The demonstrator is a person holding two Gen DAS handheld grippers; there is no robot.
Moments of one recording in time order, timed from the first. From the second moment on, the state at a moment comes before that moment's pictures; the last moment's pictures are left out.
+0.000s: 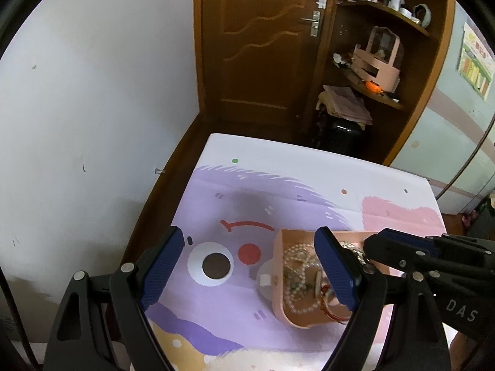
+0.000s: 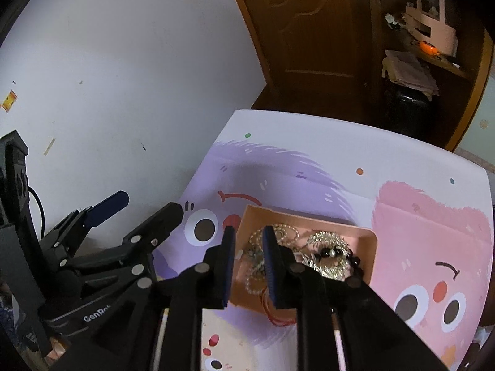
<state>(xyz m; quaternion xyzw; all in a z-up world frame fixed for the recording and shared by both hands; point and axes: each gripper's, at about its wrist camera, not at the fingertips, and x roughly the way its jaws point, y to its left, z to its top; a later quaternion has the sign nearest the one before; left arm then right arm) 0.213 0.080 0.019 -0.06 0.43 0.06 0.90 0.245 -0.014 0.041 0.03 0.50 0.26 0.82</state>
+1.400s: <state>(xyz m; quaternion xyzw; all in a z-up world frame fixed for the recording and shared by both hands) 0.043 -0.049 -0.013 0.00 0.47 -0.02 0.88 0.026 -0.148 0.008 0.09 0.46 0.09 0.88</state>
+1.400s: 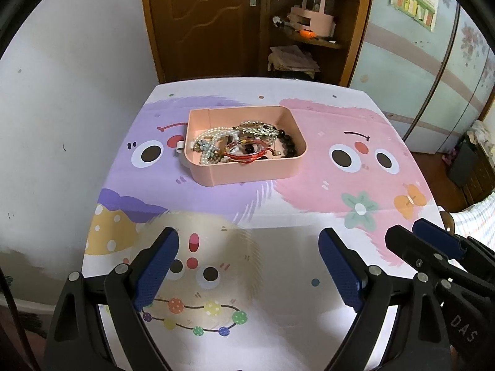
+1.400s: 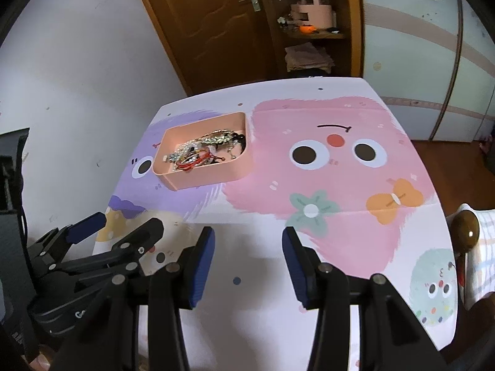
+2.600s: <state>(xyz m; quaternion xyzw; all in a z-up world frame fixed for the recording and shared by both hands) 0.028 -0.048 -0.019 0.00 0.48 0.00 0.88 0.015 -0.153 -0.003 0.09 0.46 0.08 0.88</state>
